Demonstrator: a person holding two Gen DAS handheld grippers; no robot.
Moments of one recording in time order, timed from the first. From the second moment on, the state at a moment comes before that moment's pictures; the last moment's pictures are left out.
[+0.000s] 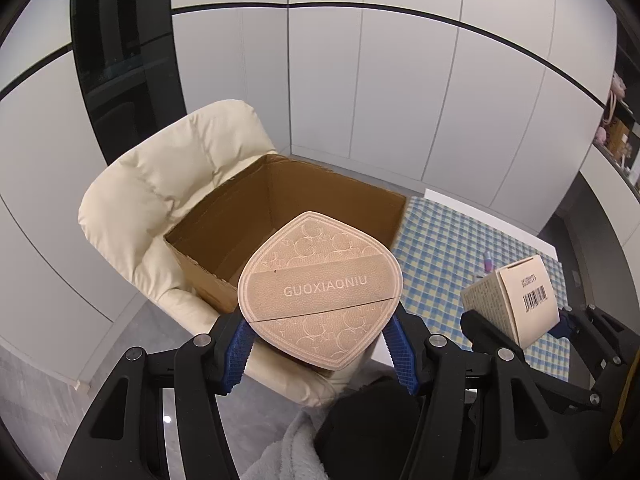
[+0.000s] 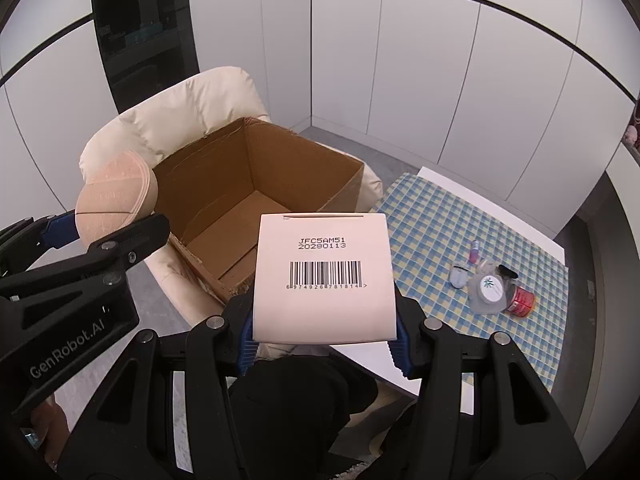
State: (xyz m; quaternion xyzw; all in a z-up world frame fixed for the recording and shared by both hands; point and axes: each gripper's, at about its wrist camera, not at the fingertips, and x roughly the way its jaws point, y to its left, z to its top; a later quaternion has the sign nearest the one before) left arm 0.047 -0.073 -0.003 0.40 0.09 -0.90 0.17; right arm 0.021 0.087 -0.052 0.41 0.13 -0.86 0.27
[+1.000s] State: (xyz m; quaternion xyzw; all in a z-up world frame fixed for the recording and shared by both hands) left arm -0.063 -0.168 -0.081 0.45 0.13 -0.85 0.23; right arm -0.083 -0.044 -0.123 0.43 0.18 -0.83 0.30
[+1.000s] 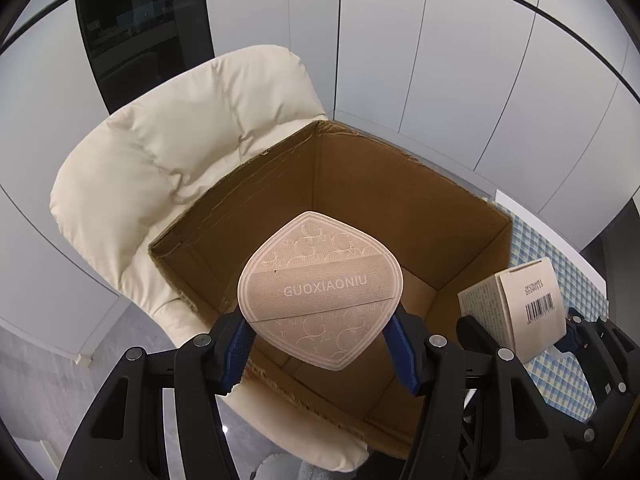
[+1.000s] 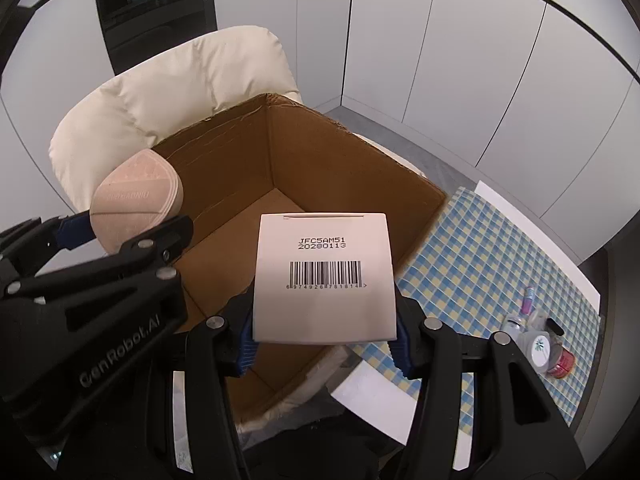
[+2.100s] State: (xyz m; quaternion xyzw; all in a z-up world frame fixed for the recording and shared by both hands) left arm -0.082 -0.200 -0.096 0.45 0.17 -0.84 0.25; right arm -0.088 -0.083 -0.137 0.38 0.25 -0.83 0.32
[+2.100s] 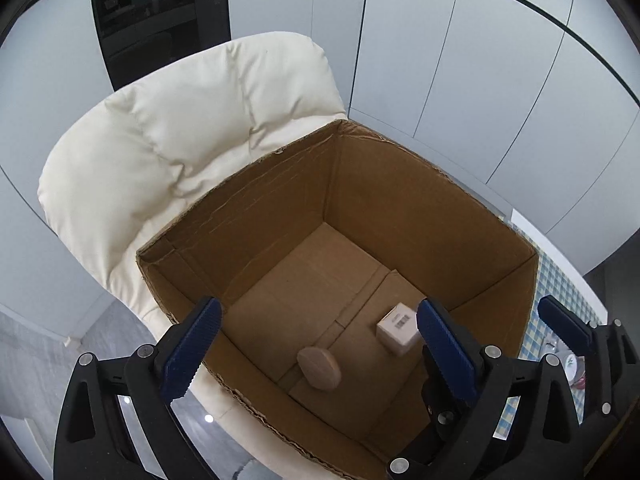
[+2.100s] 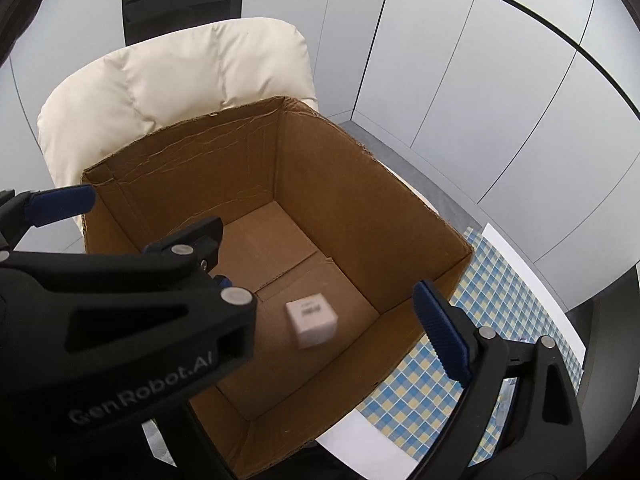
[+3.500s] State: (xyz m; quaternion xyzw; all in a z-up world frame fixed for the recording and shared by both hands) left arm -0.059 -0.183 -0.072 0.43 0.15 -0.86 0.25; right arm -0.076 -0.045 -0.128 0.41 0.23 -0.83 0.30
